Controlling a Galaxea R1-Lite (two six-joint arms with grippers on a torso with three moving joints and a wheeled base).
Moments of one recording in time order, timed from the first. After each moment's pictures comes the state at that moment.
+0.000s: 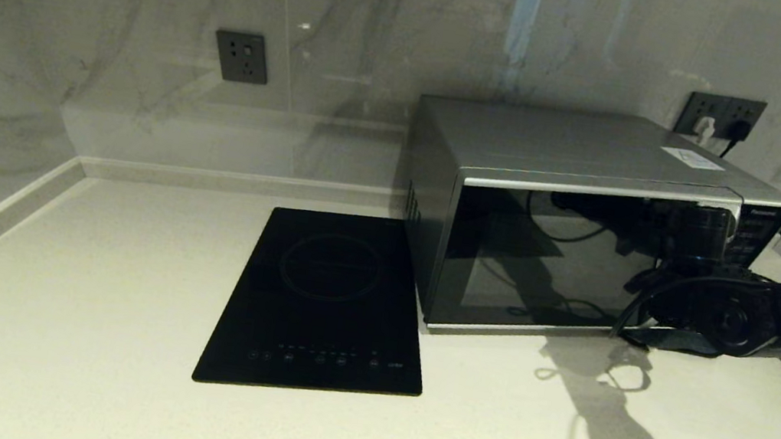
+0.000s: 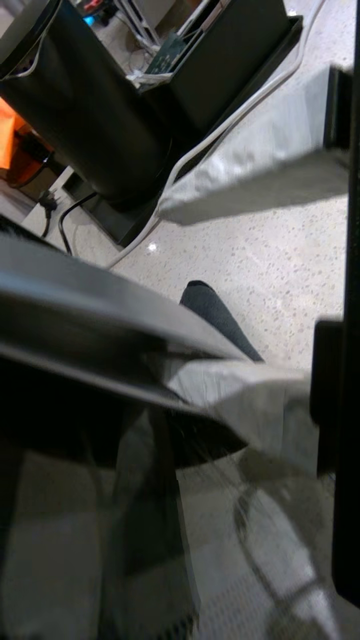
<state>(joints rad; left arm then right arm) 0.00 0.00 0.00 -0.01 0.02 -0.07 0.08 2.08 -1.24 -0.46 -0.97 0.07</state>
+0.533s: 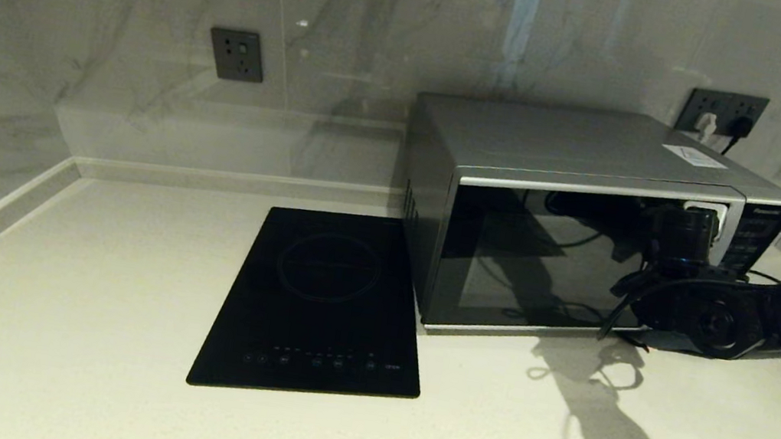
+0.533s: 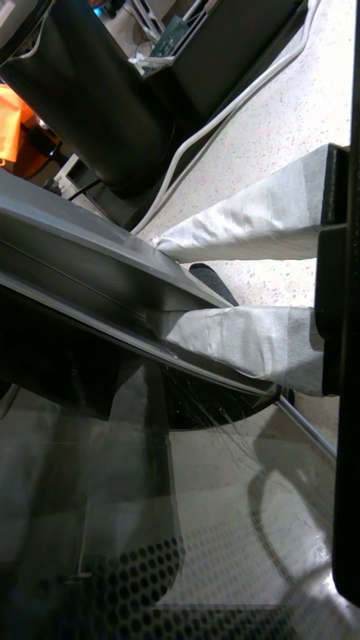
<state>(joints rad) 0.00 0.00 0.00 -0.01 0.02 -0.07 0.17 2.07 -1.22 -0.45 -0.98 0.09</state>
